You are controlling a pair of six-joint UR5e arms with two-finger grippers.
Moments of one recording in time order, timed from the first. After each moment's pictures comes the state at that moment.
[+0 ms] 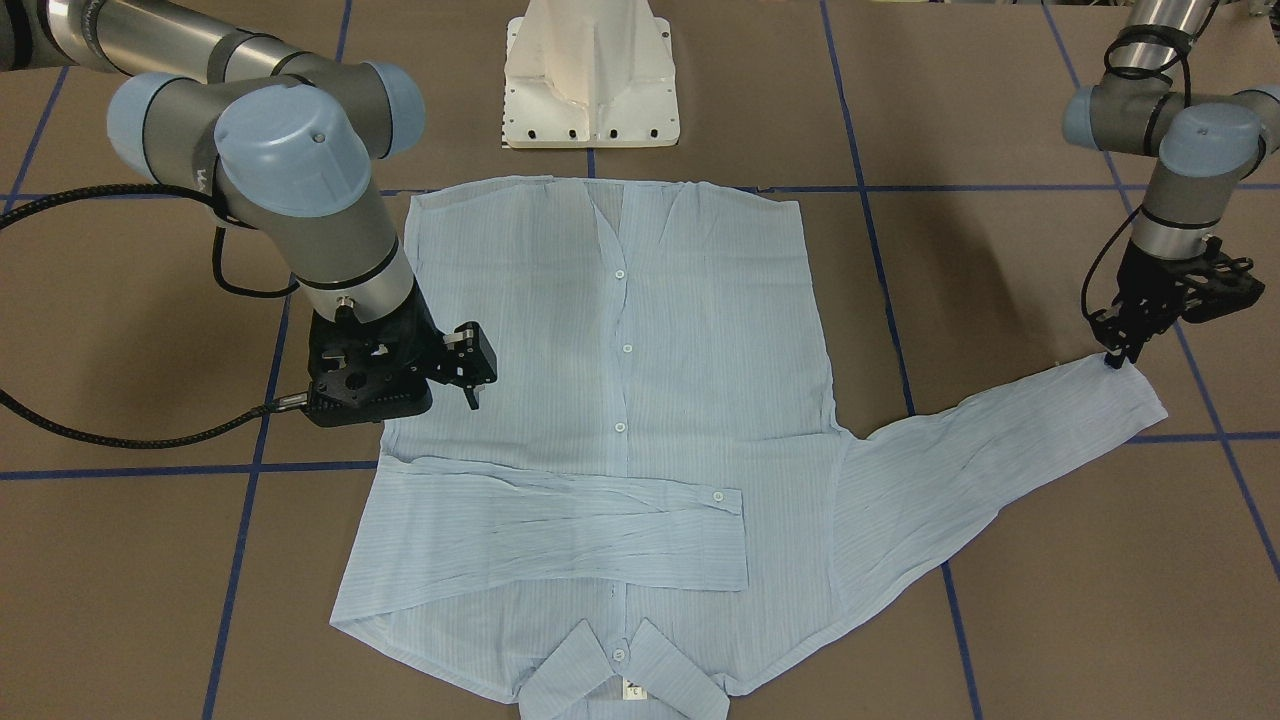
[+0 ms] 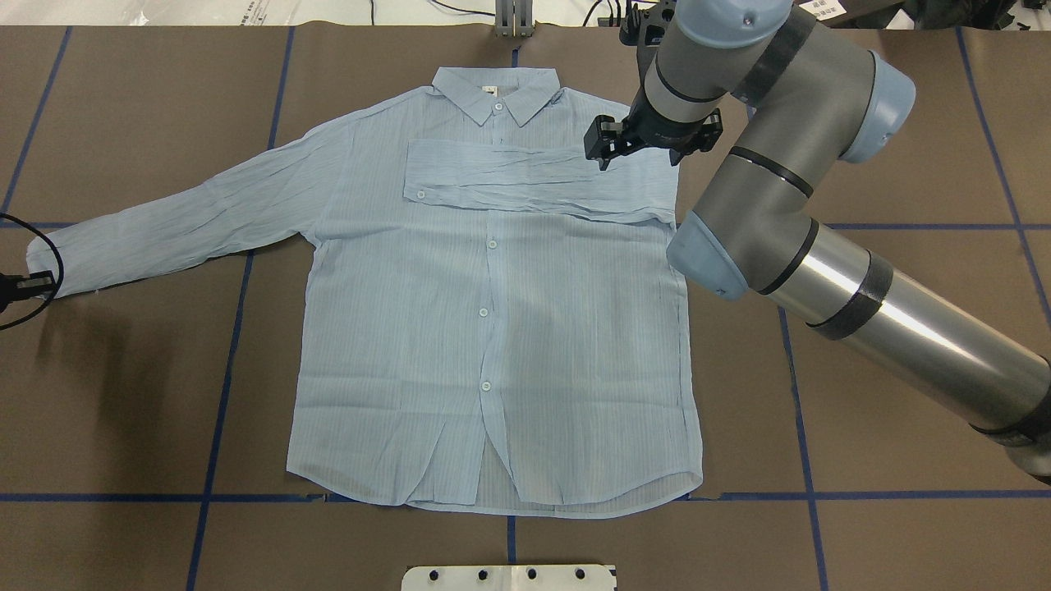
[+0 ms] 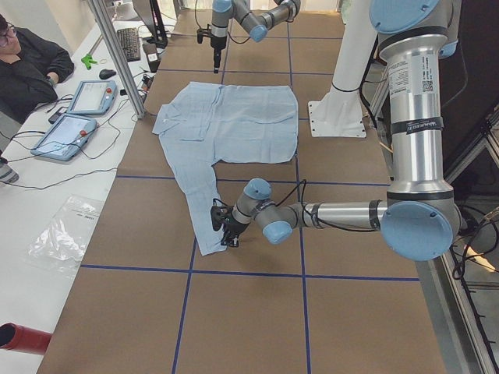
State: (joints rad) left arm -0.86 -1.44 -1.51 -2.49 -1.70 -1.18; right arm 0.81 -0.84 1.59 -1.56 1.98 0.91
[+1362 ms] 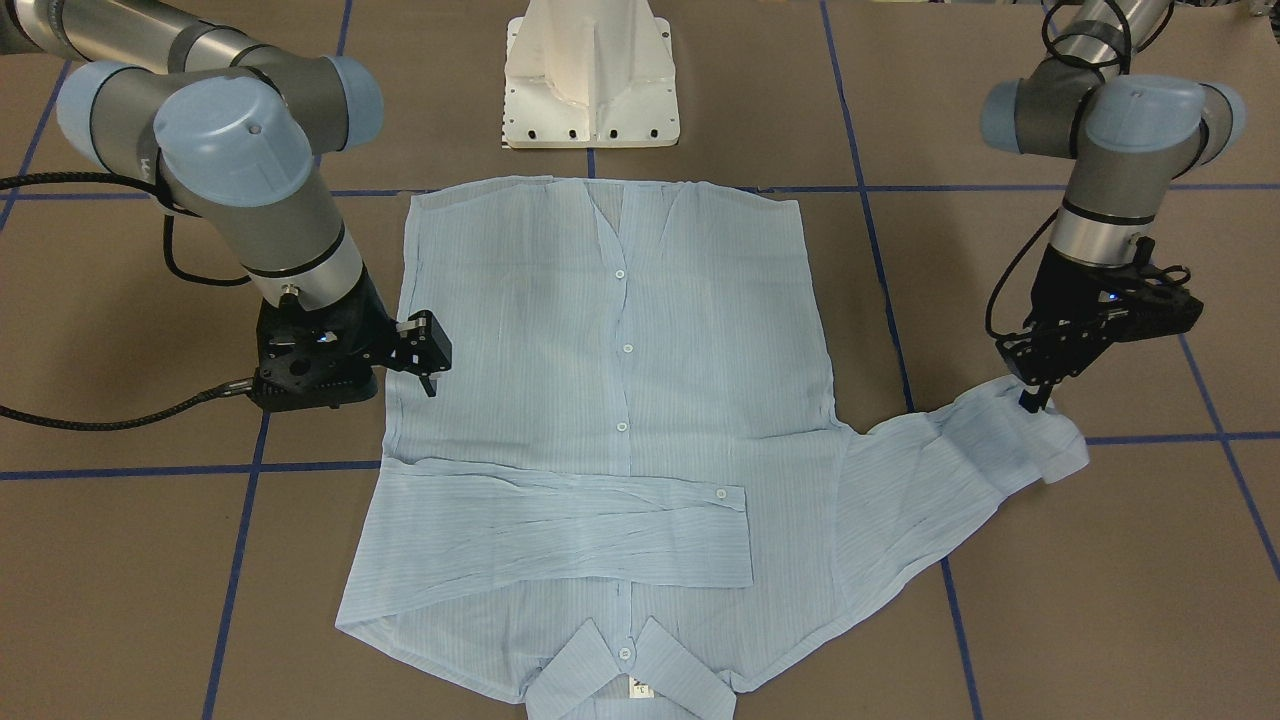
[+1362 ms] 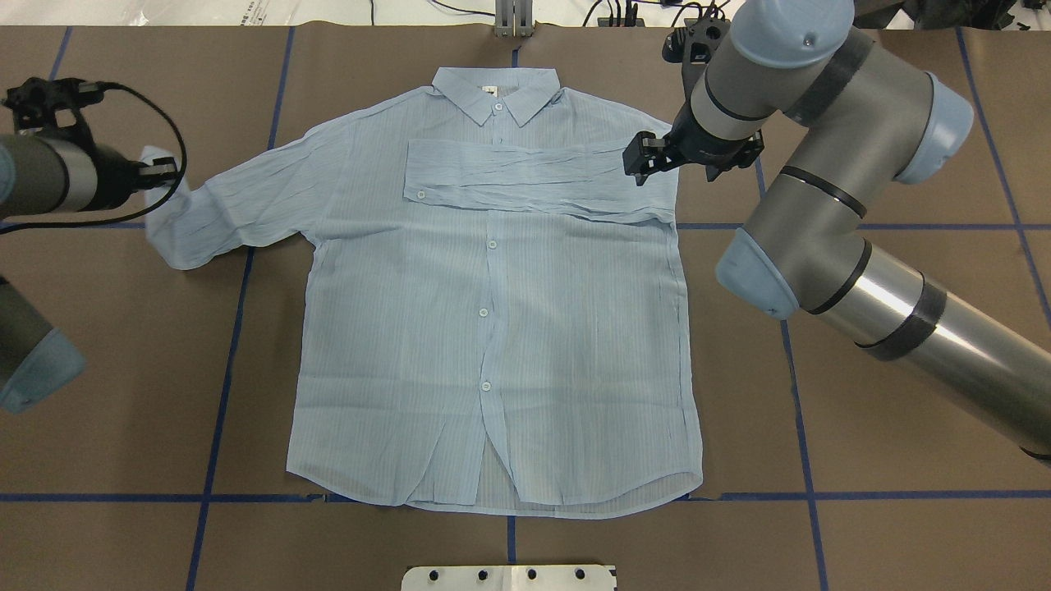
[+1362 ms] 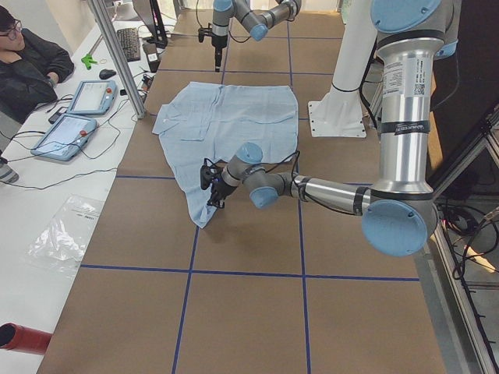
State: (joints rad) left arm -0.89 -1.77 -1.75 -2.12 -1.69 -1.18; right arm 0.83 -0.96 1.69 -1.56 2.00 0.90
